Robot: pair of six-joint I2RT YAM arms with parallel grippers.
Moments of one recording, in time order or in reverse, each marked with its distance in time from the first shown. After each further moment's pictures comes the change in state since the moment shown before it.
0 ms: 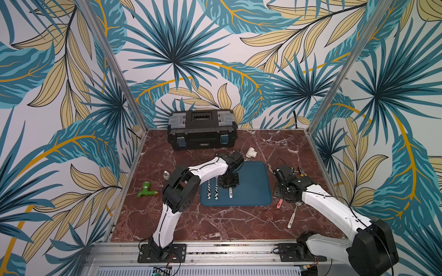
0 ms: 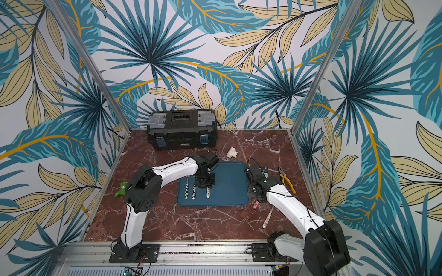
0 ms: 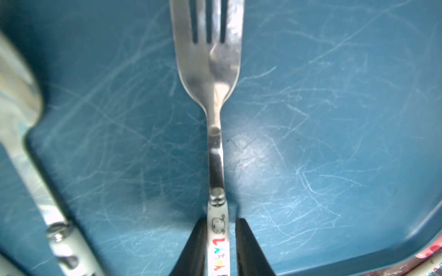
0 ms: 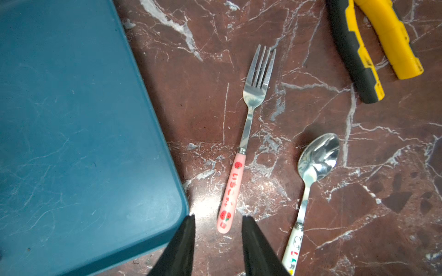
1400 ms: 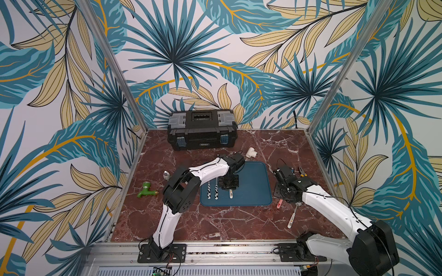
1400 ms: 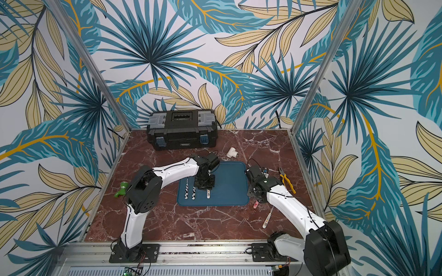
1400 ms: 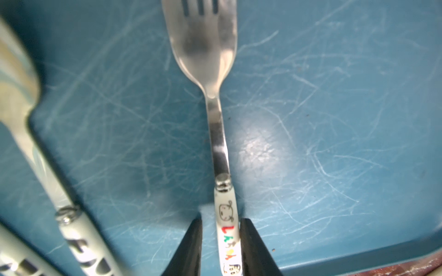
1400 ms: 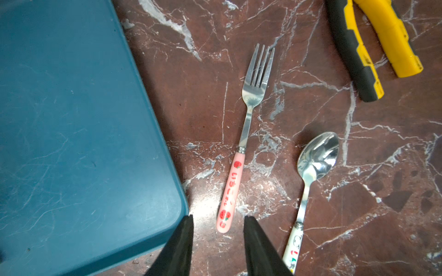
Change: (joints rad) left arm -0.018 -0.006 0.003 -0.046 -0.026 0.050; right arm -0.001 -0.005 -0.004 0.000 0.000 0.008
